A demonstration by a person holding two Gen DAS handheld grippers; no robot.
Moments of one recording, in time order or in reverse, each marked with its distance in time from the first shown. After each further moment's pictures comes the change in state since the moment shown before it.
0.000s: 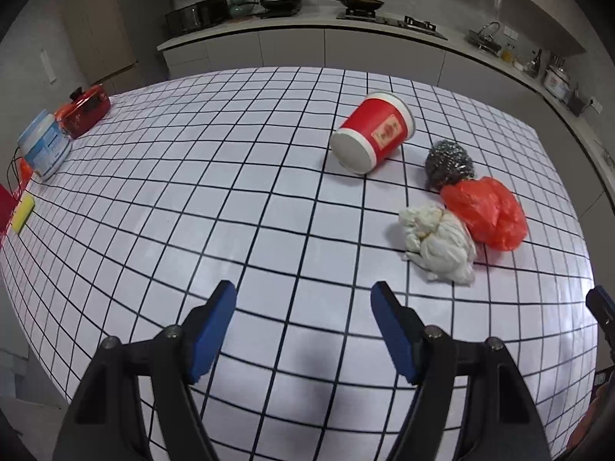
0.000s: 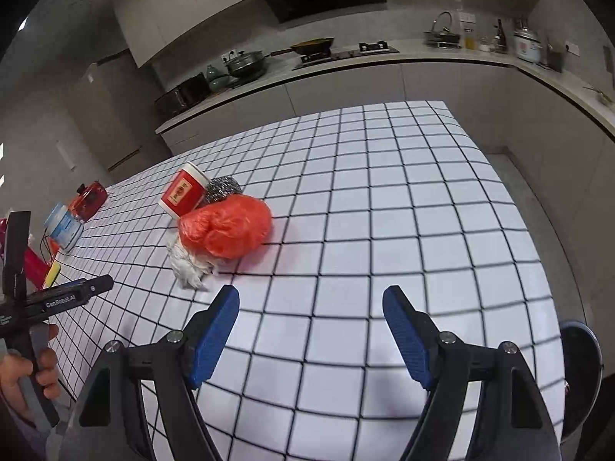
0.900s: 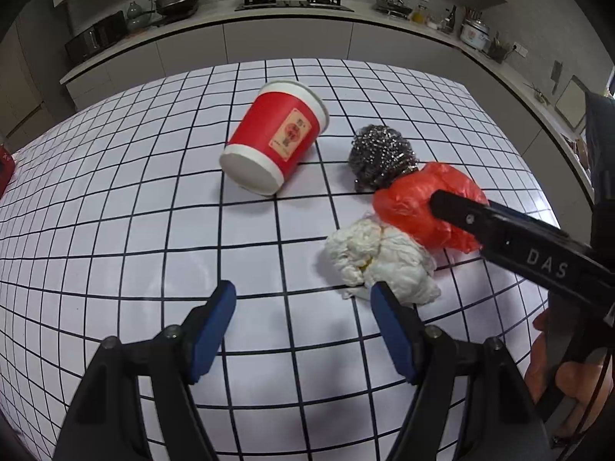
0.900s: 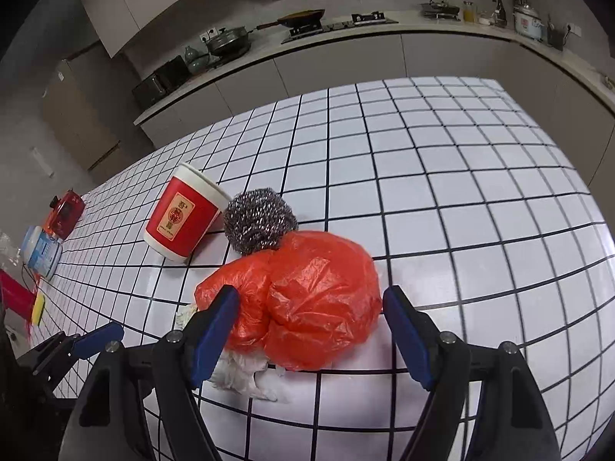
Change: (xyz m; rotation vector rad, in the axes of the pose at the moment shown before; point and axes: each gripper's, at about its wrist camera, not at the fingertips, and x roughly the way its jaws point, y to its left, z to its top) left arm 0.033 -0.029 0.033 0.255 0.038 -0.269; right arm 0.114 0.075 0.049 0.079 0.113 -0.035
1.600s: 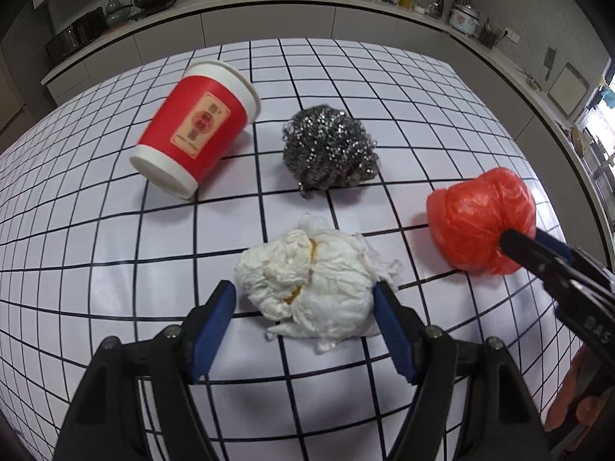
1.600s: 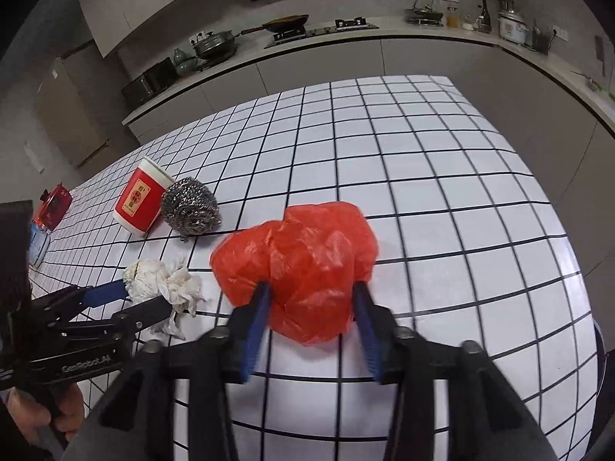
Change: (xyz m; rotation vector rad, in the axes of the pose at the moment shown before) left arm 0.051 -0.048 0.021 0.029 0.057 -0.044; right arm -0.045 -0.069 -0.024 -0.016 -0.037 -0.071
